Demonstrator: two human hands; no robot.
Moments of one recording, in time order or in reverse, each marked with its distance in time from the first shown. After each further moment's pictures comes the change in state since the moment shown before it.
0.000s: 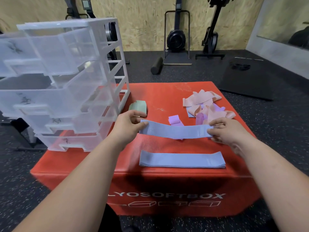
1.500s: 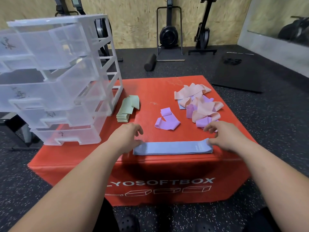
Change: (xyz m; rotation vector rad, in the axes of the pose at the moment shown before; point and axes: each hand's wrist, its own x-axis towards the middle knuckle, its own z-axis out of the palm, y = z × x) left_hand -0.035 -0.020 0.013 0.888 -0.291 0.181; right_hand -0.030 0.038 -0.038 -0.912 -0.058 -0.289
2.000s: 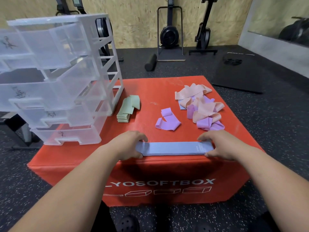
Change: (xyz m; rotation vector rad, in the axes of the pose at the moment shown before) left_hand -0.008 -0.003 0.006 0.106 -0.210 0.125; right_hand -0.005 0.006 0.013 -0.200 -0.196 -0.200
